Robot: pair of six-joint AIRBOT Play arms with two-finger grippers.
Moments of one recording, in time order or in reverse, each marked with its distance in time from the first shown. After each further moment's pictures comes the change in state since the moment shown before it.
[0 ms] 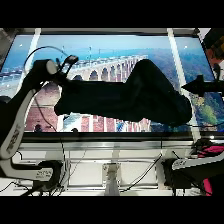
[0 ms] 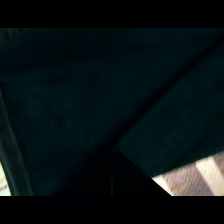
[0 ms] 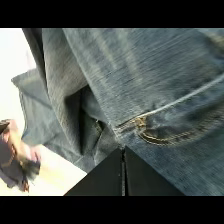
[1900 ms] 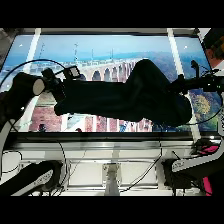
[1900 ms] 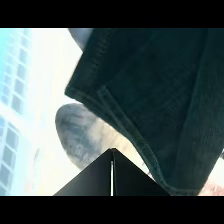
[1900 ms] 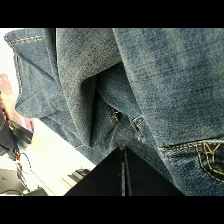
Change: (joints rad) left arm -0.129 0.392 -0.212 0.352 0.203 0.381; right arm 0.173 -0.025 -0.007 -0.003 -0.026 -0.009
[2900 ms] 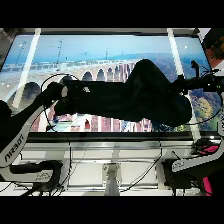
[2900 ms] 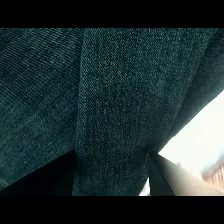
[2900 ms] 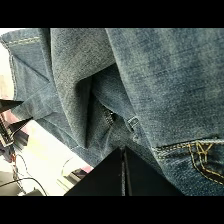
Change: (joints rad) left arm 0.000 -0.388 -0.071 -0.069 -0.036 -0.053; right arm 0.000 0.000 0.000 -0.015 -0.010 0.000
